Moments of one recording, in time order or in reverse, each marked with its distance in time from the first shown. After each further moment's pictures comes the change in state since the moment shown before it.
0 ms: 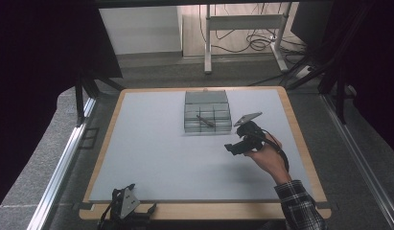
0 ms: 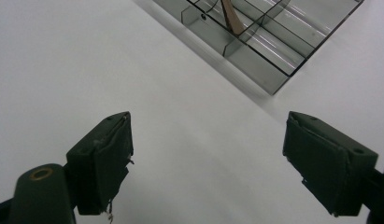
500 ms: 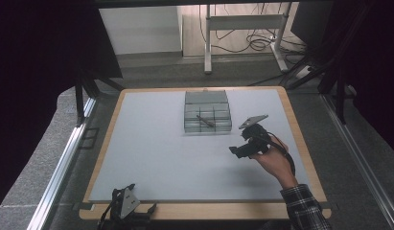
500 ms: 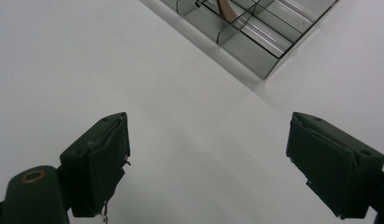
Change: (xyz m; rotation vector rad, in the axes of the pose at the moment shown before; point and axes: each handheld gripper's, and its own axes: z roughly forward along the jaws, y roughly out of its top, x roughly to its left) left arm 0.000 0.000 0.000 0.000 0.000 0.000; right arm -0.002 -0.012 -0.012 -0.001 -0.013 0.010
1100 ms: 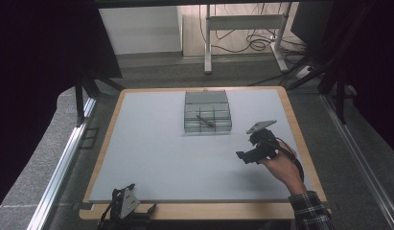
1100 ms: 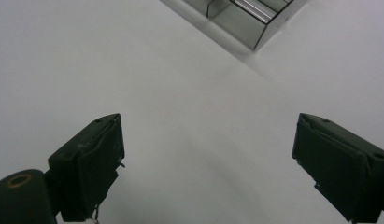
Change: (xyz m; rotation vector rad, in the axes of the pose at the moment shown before) left arm 0.000 0.000 0.000 0.000 0.000 -0.001; right arm -0.004 -0.023 -0.012 0.015 -0.021 0.016
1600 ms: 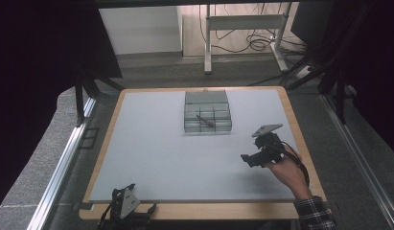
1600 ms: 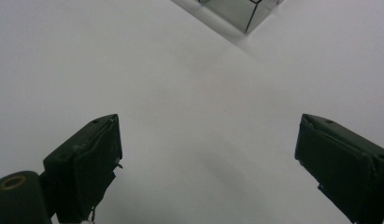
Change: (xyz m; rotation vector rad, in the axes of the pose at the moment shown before) left arm 0.000 0.000 0.000 0.000 0.000 0.000; right arm -0.003 -0.016 -0.007 0.001 -0.013 0.016
